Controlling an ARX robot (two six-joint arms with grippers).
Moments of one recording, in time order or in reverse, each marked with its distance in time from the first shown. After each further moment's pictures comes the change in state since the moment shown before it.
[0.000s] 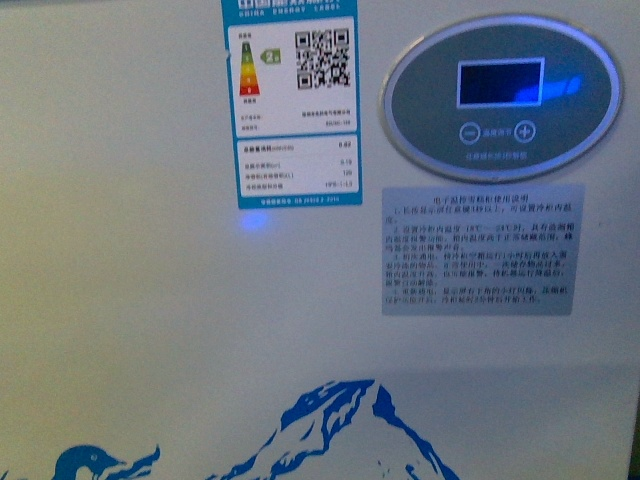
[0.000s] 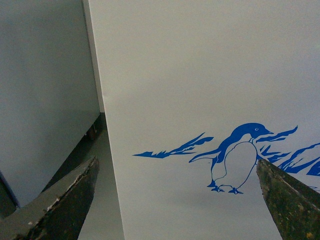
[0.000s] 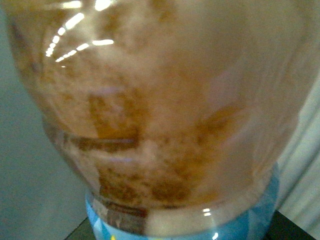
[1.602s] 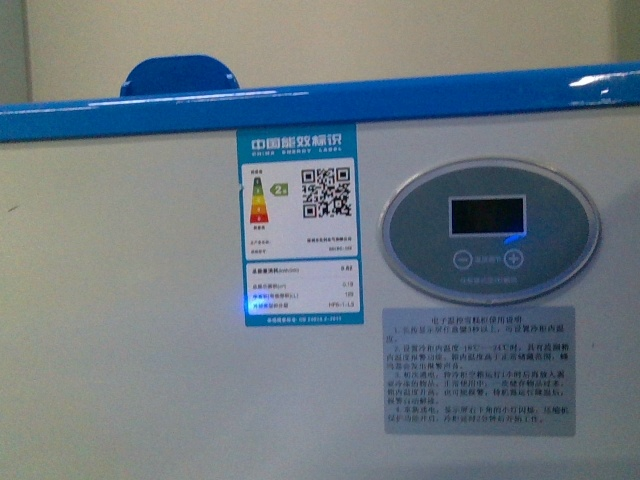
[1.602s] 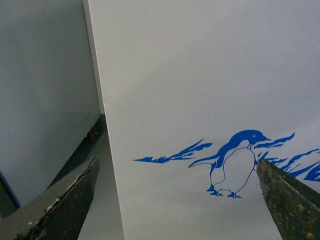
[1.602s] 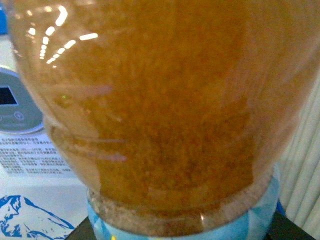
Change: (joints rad) left arm 0.000 0.000 0.000 0.000 0.000 0.000; right arm 0.320 -0.516 -0.256 -0.180 0.196 0.088
